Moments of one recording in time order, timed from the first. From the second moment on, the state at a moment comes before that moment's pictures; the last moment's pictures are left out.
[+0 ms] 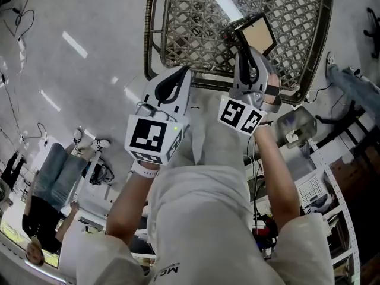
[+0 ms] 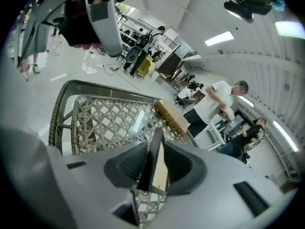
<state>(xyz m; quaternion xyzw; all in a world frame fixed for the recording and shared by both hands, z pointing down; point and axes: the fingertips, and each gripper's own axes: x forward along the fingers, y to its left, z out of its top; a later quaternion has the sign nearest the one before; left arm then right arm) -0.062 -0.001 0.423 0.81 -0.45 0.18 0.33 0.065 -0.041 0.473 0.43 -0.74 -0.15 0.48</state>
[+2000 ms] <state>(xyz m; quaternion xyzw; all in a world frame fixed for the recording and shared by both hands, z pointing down) -0.091 0.012 0.196 0.84 -0.49 0.11 0.22 0.072 -0.016 0.202 0.49 -0.85 0.12 0.18</state>
